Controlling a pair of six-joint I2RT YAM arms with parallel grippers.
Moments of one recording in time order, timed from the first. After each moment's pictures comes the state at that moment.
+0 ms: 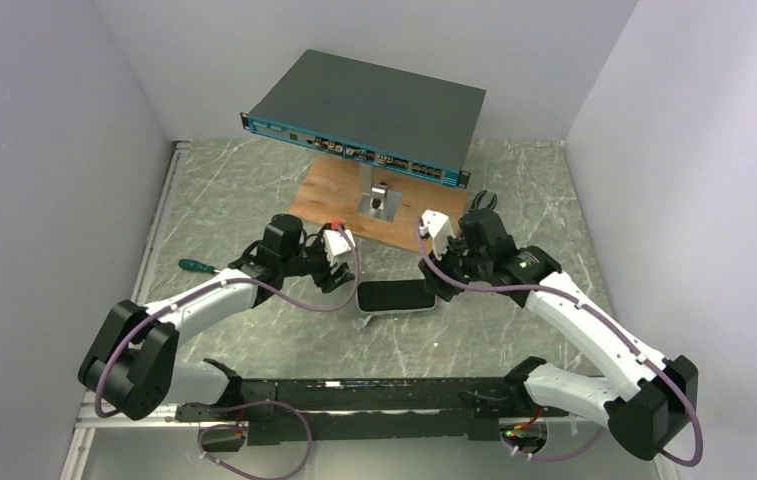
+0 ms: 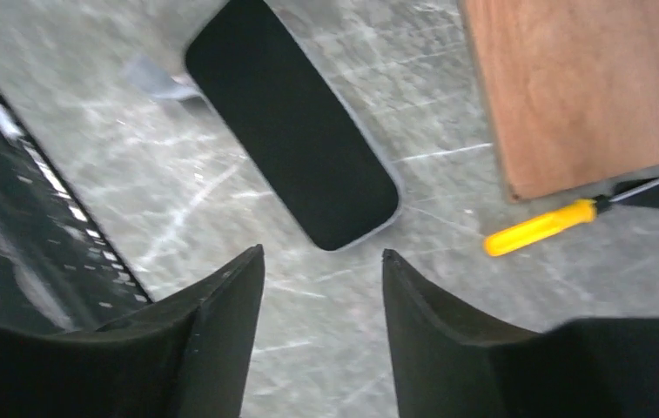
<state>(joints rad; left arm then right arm) -0.53 1.31 0.66 0.14 0.53 0.42 0.59 1.06 0.90 -0.67 -0.26 -0.30</state>
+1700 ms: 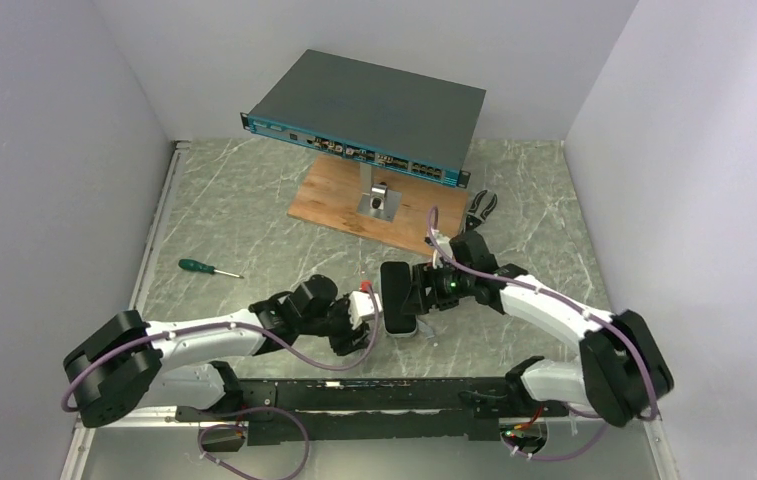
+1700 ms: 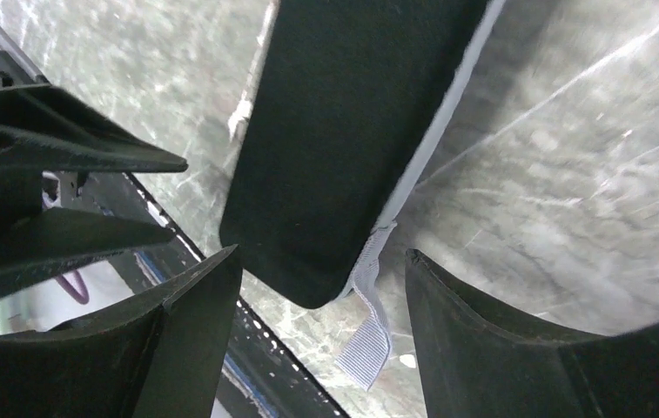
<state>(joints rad) -0.95 1.20 0.46 0.12 0.36 0.16 0.51 1.21 0.60 -0.25 -0.50 0.35</state>
